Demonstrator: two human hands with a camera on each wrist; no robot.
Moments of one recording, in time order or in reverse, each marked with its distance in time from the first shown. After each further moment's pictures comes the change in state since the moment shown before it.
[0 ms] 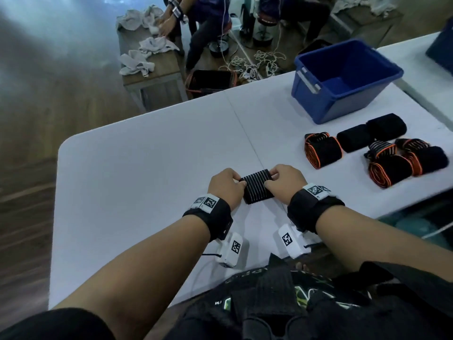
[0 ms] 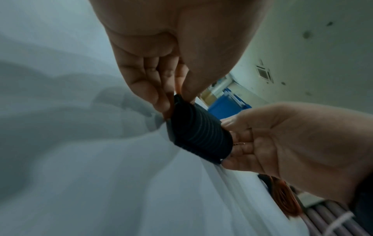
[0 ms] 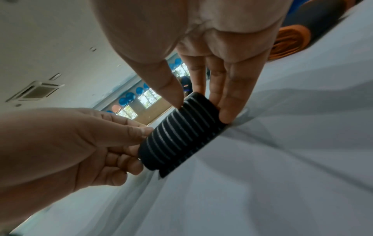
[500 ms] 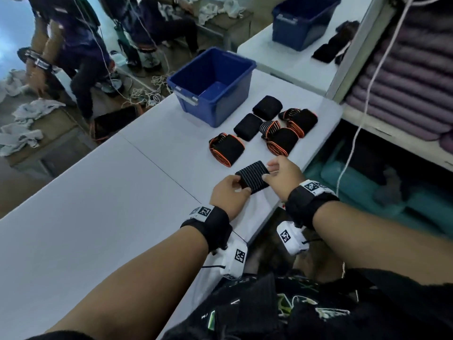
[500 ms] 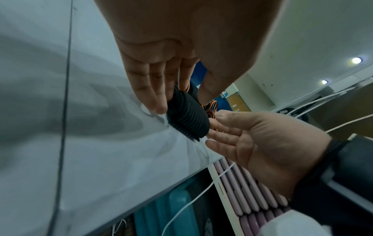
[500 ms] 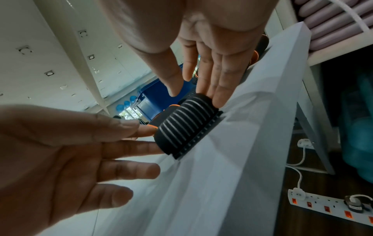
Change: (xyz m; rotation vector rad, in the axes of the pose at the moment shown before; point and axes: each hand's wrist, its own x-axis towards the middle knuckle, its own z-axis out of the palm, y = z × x) left_hand -0.042 0.117 0.116 0.010 -0.382 0.352; right_hand -0.061 0.141 -0.085 0.388 0.445 0.280
